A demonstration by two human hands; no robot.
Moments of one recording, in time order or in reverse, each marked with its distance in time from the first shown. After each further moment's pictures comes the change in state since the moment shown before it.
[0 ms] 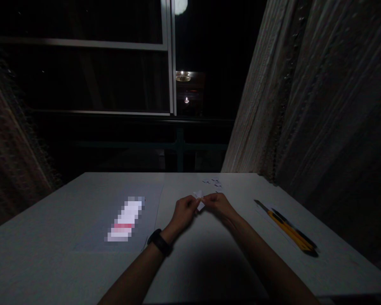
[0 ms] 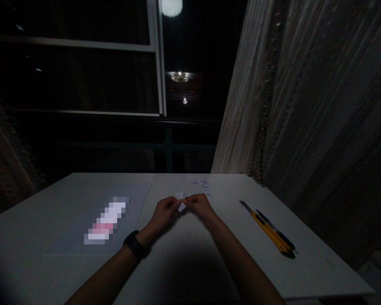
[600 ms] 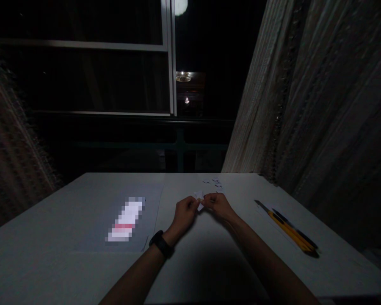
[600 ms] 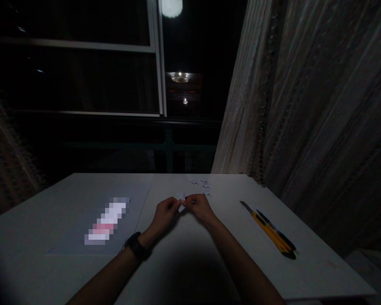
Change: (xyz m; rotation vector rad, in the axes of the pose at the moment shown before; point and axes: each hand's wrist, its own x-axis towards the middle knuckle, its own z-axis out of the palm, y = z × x) left_hand -0.003 0.008 0.001 0.141 0.095 0.018; right_hand -0.001 -0.011 0.007 -0.111 0.088 -0.116
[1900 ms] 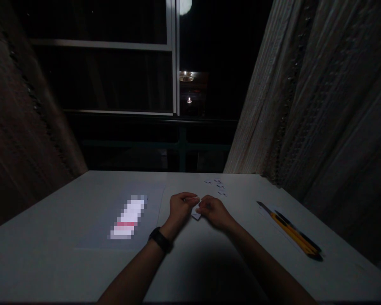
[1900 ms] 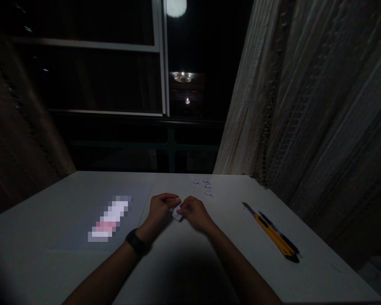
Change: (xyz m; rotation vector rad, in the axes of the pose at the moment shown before) left_hand 0.008 0.004 -0.012 -0.362 0.157 -0.232; right_hand -0.011 0.008 0.015 -0.313 -0.073 -0.090
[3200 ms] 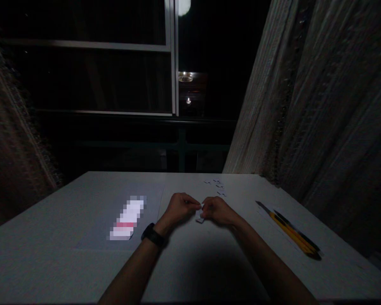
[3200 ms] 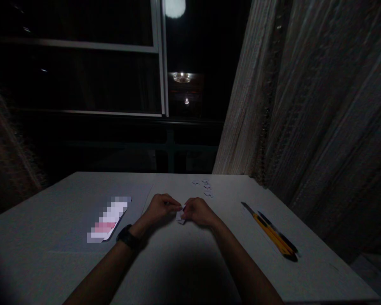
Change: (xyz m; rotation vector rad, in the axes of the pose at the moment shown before) left_hand 0.005 0.012 -0.012 0.464 -0.357 0.280; right_hand 0.002 0.007 -0.024 -0.019 -0.181 0.041
